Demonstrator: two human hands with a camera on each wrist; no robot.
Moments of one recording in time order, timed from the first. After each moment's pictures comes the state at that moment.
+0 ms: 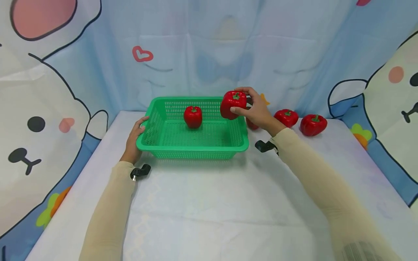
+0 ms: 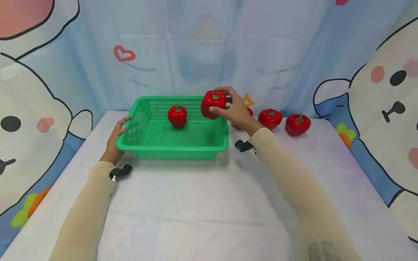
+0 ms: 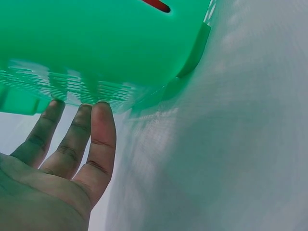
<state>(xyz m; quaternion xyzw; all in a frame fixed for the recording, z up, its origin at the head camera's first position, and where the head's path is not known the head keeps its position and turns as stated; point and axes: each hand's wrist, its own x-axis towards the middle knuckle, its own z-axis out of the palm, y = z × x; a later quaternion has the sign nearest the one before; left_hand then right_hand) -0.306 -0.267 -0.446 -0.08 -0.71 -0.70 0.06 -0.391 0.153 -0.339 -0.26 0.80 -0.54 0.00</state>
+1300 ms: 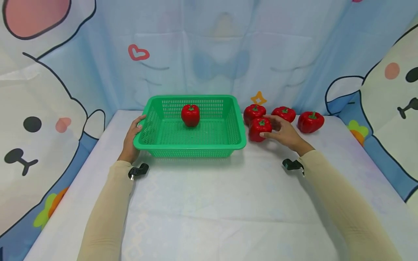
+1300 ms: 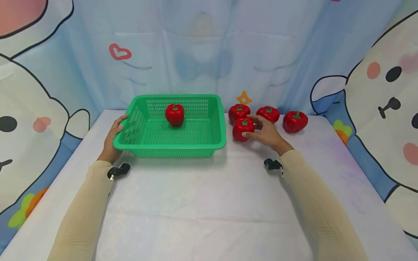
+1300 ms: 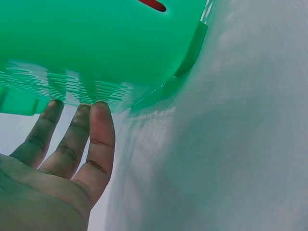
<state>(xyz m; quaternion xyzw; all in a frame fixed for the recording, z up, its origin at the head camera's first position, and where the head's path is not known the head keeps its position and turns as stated) -0.303 -0.265 -0.444 -0.09 -0.69 -0.72 0.06 -0.382 0.272 -0.415 -0.13 0.89 -0.42 0.06</state>
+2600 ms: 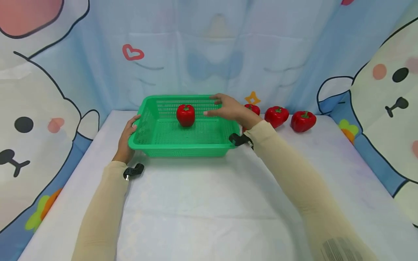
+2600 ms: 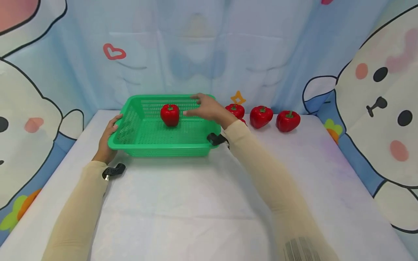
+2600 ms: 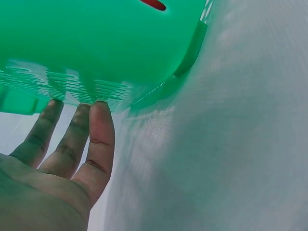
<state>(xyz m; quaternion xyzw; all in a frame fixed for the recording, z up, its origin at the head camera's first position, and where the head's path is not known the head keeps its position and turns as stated) -0.301 -0.264 -0.443 -0.09 -0.70 -0.71 0.05 -0.369 0.100 -0.304 -0.18 0.91 -0.35 0.16</state>
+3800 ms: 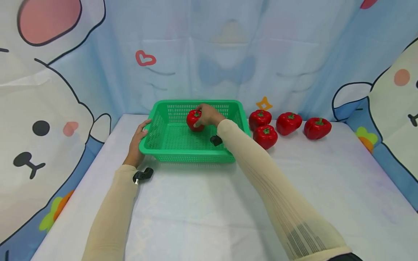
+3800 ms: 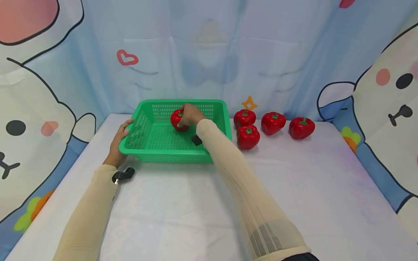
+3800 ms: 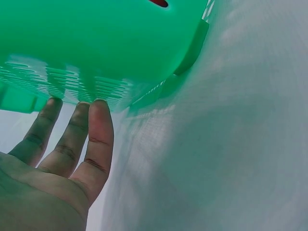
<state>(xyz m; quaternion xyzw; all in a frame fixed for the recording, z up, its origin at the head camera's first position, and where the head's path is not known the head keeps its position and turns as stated) -0.305 -0.266 -0.446 -0.08 -0.71 -0.69 0.06 -0.426 0.000 -0.355 -0.17 0.93 -0.29 0.16</state>
